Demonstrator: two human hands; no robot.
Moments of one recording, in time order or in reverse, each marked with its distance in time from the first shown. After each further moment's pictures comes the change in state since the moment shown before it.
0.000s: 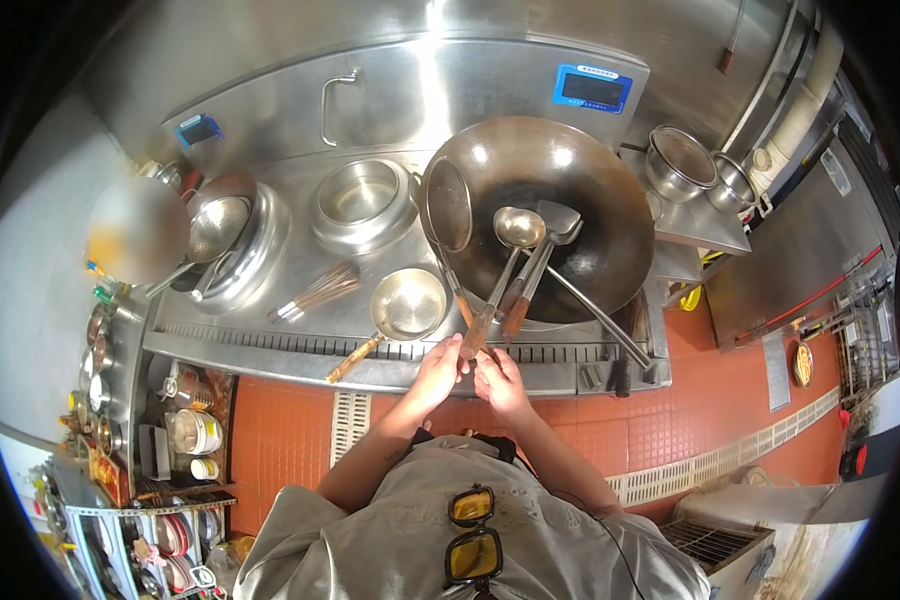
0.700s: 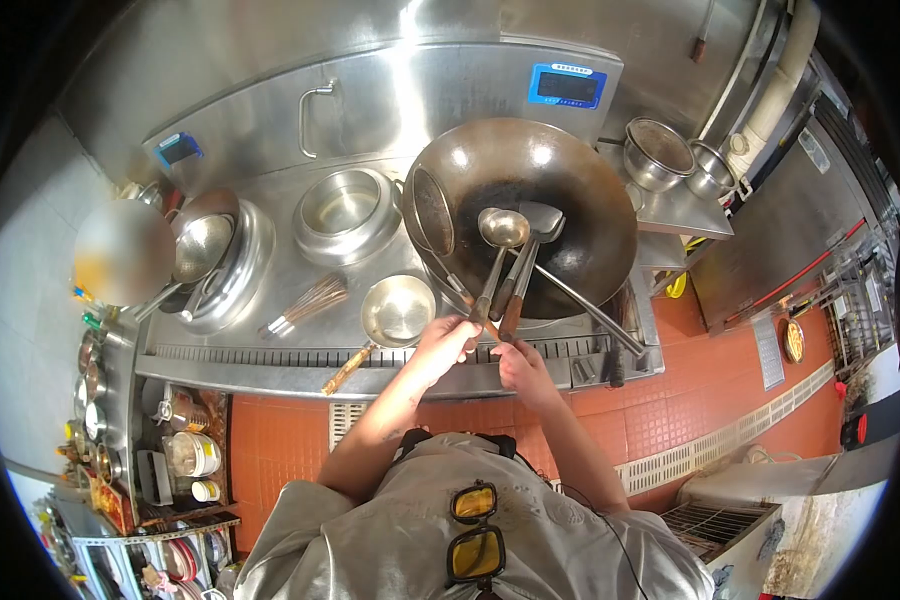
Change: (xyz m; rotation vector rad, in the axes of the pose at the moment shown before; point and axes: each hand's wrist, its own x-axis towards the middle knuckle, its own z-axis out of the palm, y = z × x) left_hand 0.015 0.080 0.013 0.005 -0.206 -0.106; right_hand -0.008 -0.040 -0.032 -0.128 0.061 0.013
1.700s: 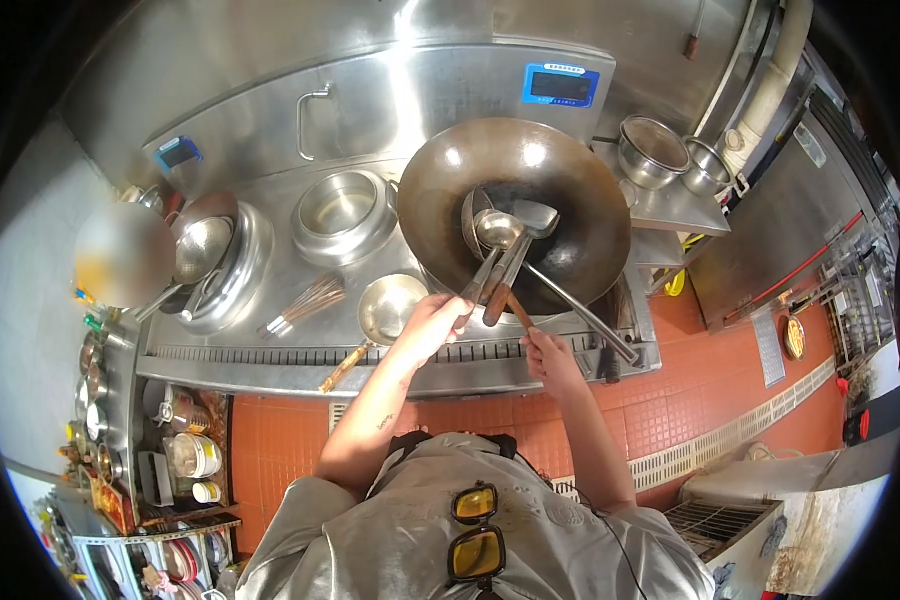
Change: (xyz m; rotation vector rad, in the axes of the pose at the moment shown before) left_hand -0.004 0.044 0.008 0.073 0.021 0.035; right_hand -0.011 -0.034 -0.040 0.014 0.200 0.086
